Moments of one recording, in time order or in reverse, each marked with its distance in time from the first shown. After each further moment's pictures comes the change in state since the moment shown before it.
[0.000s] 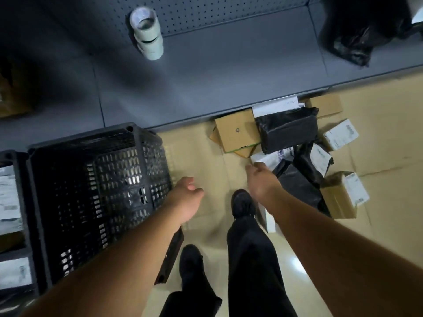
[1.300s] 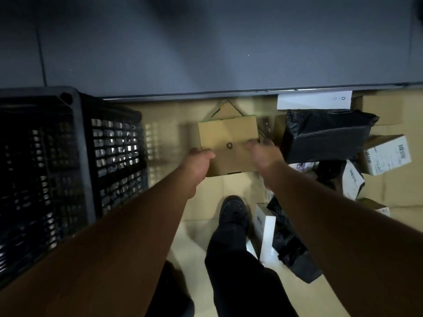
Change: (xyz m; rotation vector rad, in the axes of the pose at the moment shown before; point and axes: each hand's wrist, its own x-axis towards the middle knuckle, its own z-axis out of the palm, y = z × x) left_hand 0.212 0.038 0.080 -0.470 -0.031 -0.297; right_hand 0.220 -0.015 0.033 0.127 -0.107 0.153
